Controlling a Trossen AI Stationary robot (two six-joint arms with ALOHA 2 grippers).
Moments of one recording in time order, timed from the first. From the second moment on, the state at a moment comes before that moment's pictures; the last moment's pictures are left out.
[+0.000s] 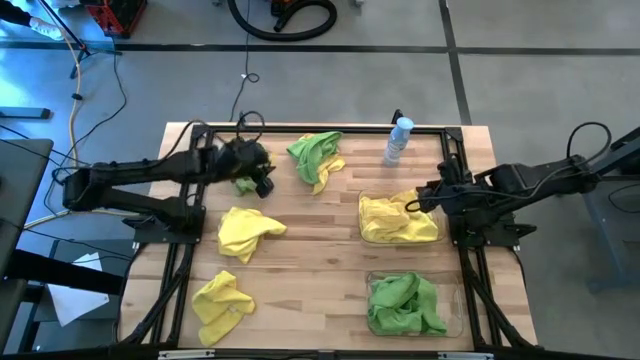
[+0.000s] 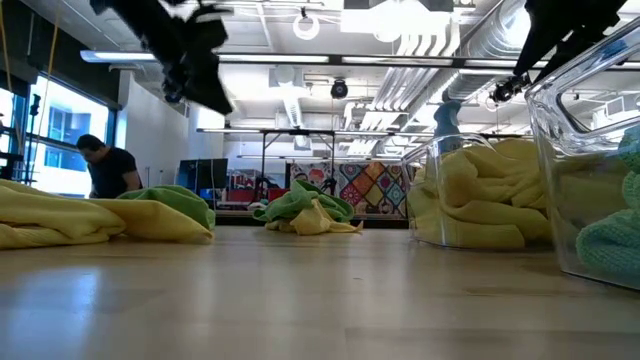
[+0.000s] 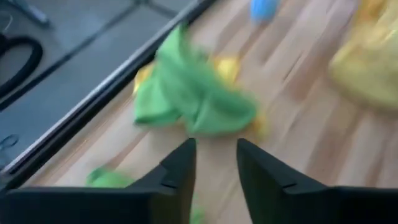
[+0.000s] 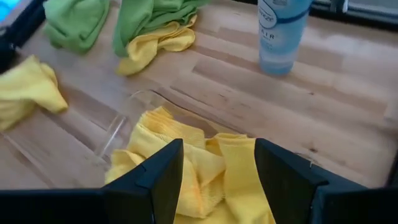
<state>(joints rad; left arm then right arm) 0.27 1.06 0.82 -0.49 -0.31 -0.18 0.26 0.82 0.95 -1.20 0.60 1.25</state>
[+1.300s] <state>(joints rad) 0.12 1.34 1.15 -0.83 -0.13 -0.22 0.40 0.92 0.95 -1.06 0.53 1.14</state>
